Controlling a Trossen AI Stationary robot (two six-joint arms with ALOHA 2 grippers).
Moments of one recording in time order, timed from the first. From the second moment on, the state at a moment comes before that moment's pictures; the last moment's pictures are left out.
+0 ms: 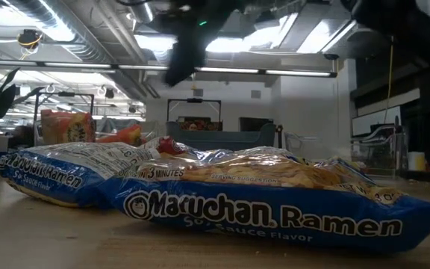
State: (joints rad) left arm -0.60 0.82 1.04 -0.82 -0.98 -0.76; right arm -0.20 2.28 2.36 -1.00 0.02 -0.22
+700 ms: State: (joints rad) left arm -0.57 1.16 1.04 -0.41 -0.86 -0.51; right arm -0.12 1.57 1.74 -1.46 0.25 0.23
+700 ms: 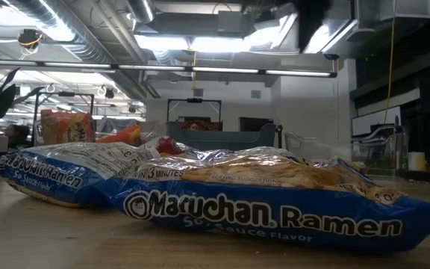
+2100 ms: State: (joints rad) left arm 0.07 1.97 1.04 0.30 -0.20 -0.08; right arm 0.09 1.11 0.40 0.00 0.53 0.62
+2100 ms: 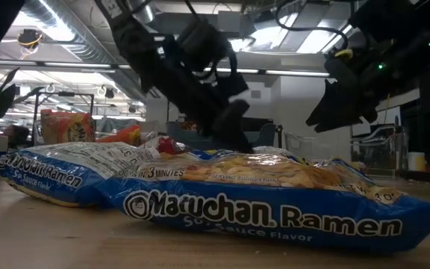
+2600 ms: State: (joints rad) left arm 0.06 2.01 1.05 0.18 -0.20 -0.18; right arm 0.09 1.26 0.40 0.20 0.53 0.63
